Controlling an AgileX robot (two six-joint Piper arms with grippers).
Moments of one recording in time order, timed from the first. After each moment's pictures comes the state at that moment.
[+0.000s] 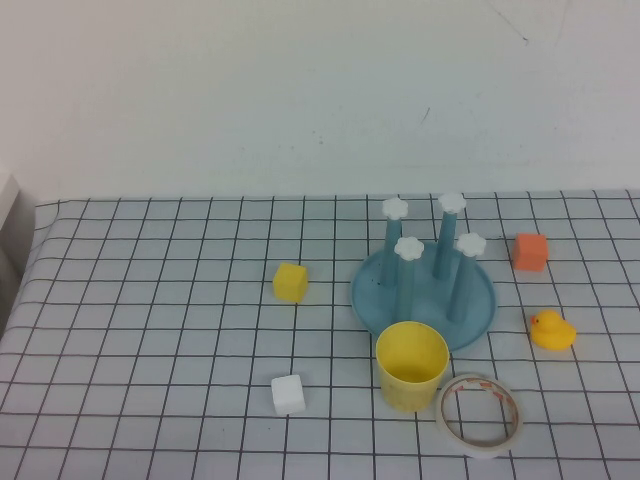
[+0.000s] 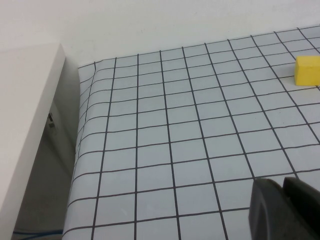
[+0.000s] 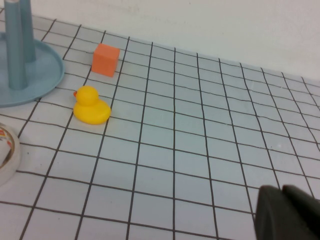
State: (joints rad) right arm -0.02 -0.01 0.02 -0.18 0.41 -0.06; left arm -0.06 -0.01 0.02 -0.06 0.36 0.10
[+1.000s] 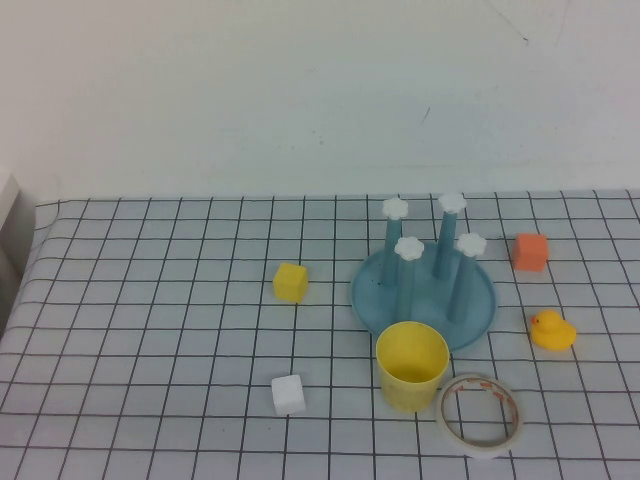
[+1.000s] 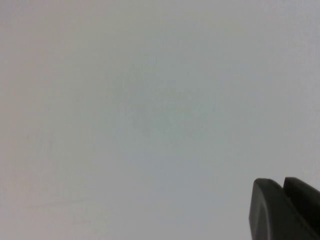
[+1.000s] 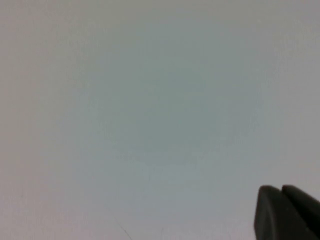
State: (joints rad) right arm -0.02 -0.01 0.03 -0.18 -0.50 0.08; left arm -0.06 -0.01 0.02 -0.05 -0.46 0.10
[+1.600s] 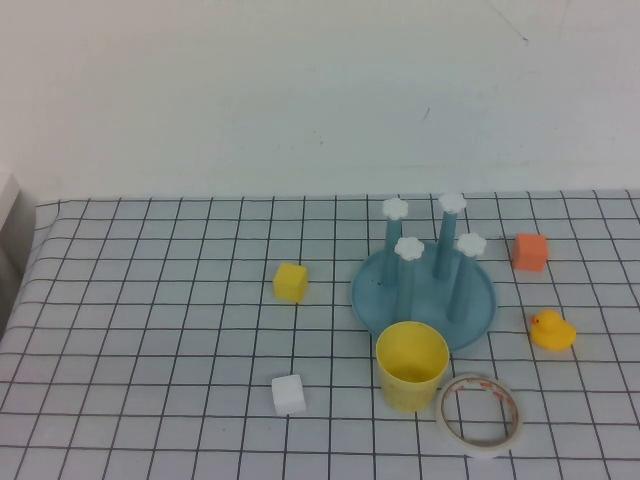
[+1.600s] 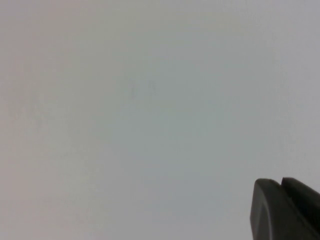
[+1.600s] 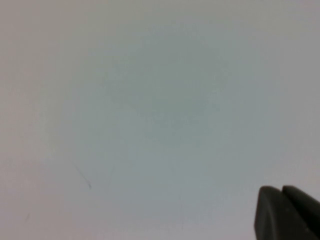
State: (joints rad) right arm -0.02 0.06 -0.34 -0.29 0.04 0.04; left arm -0.06 0.03 -0.36 -0.04 0.06 0.01
